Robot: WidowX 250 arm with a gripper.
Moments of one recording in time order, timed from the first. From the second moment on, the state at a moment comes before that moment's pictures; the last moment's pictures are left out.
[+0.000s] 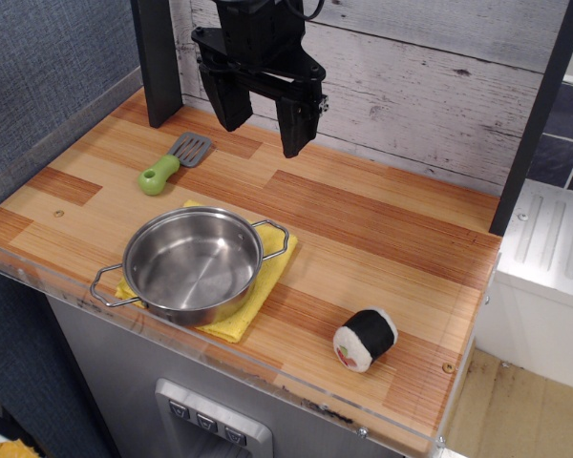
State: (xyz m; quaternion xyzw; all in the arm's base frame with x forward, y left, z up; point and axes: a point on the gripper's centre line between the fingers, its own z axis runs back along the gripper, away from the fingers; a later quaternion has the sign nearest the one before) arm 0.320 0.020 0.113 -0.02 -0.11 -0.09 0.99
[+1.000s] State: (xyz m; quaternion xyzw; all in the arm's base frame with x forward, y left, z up) arm 0.300 0.123 0.091 0.02 -0.07 0.00 1.00
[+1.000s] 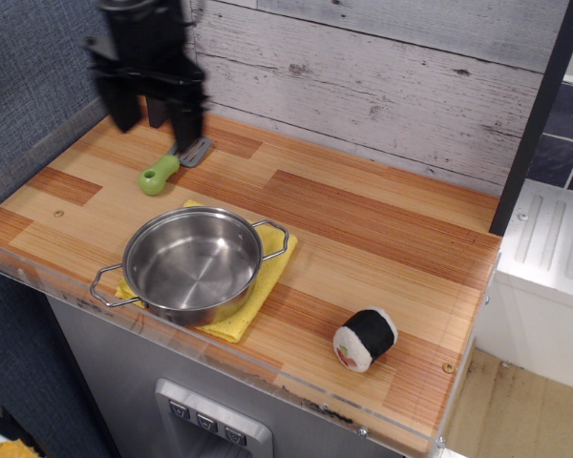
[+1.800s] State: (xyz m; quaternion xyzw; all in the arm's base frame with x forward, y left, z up) arm 0.332 0.149 0.023 0.04 -0.02 0.02 1.00
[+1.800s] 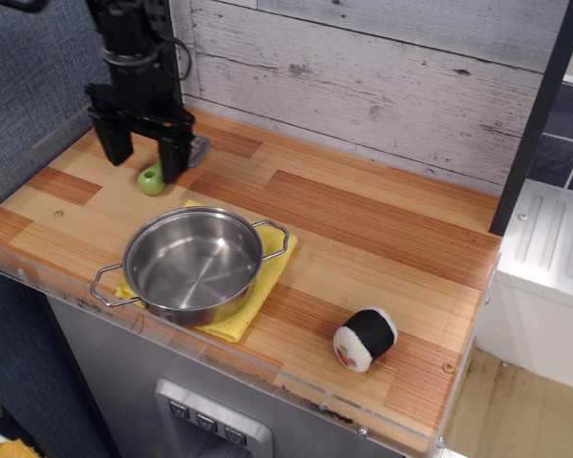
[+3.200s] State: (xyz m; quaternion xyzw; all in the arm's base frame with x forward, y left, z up) arm 0.342 0.037 0.099 0.01 -0.15 0.03 0.99
